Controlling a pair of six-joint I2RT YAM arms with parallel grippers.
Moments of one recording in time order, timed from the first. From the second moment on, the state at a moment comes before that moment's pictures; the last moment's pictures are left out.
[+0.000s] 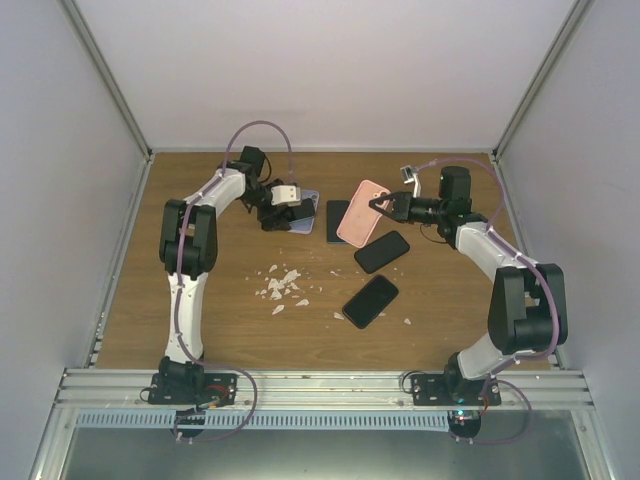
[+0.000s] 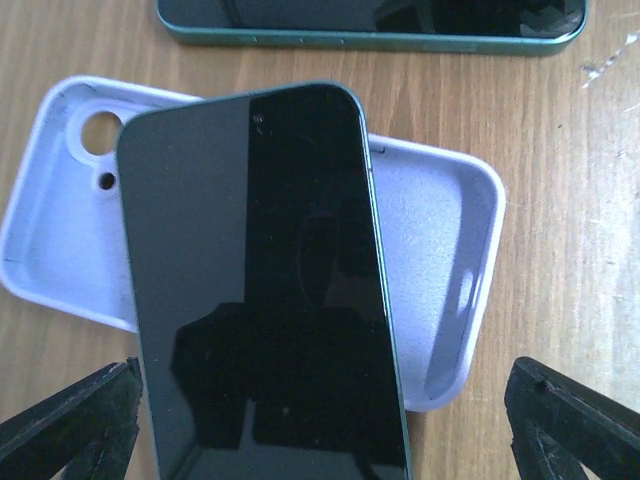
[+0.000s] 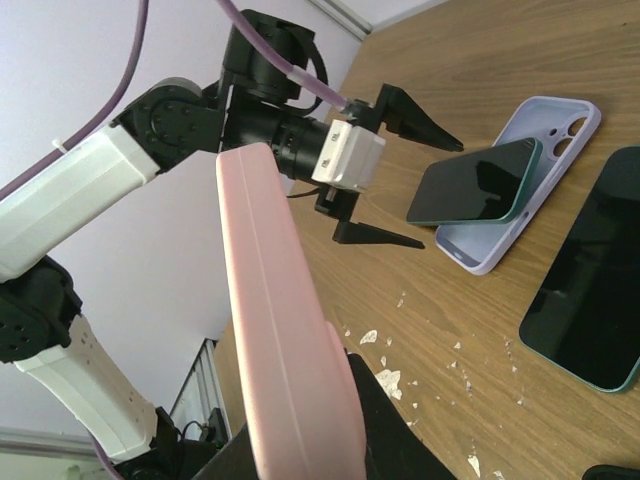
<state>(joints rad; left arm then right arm) -0.21 2.28 1.87 -0.84 0.55 1.21 0.10 1.57 1.00 0.06 -1.08 0.51</state>
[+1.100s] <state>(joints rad) -0.23 2.40 1.95 -0.83 0.53 1.19 0.10 1.59 1.00 0.06 -1.08 0.50</state>
